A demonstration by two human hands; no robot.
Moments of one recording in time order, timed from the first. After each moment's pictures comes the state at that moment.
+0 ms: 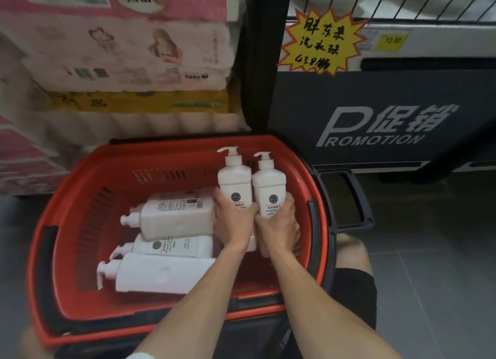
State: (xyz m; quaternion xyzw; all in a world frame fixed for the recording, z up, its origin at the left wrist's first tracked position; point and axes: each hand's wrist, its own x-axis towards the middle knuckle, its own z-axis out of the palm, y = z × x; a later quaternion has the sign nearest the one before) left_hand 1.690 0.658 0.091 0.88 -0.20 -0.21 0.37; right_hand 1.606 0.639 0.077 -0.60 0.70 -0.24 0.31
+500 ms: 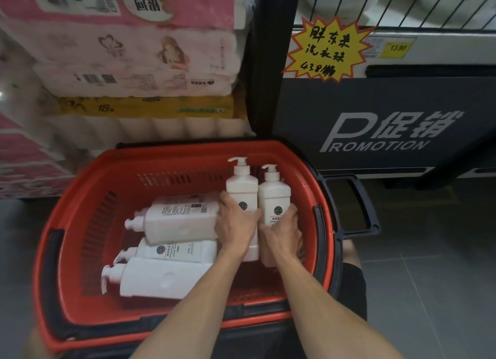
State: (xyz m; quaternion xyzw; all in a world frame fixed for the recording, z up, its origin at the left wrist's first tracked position) left_hand 1.703 0.656 0.087 0.90 -0.29 -0.20 0.28; right_hand 1.607 0.635 0.062 -0.60 0.71 -0.17 0.34
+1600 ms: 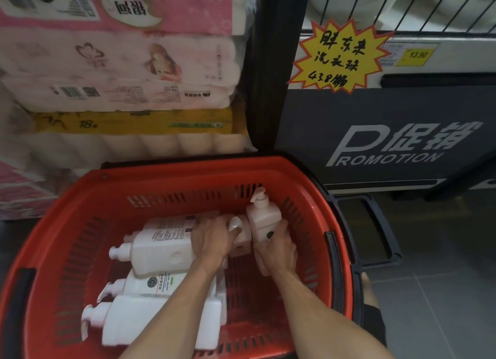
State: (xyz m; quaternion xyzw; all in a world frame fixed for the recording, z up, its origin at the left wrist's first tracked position) left_hand 1.782 0.634 0.031 0.87 -0.48 -0.10 0.10; right_hand 1.629 0.600 0.022 -0.65 0.67 -0.11 0.33
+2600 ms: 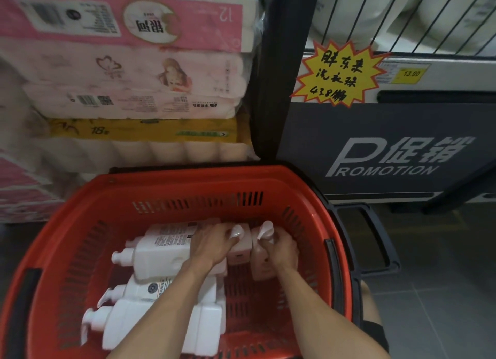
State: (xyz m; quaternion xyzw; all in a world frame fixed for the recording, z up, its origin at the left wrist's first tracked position) left_hand 1.800 0.640 0.044 0.81 -0.55 -0.20 0.09; right_hand 1.623 0.583 0.027 -0.61 0.65 -0.14 0.43
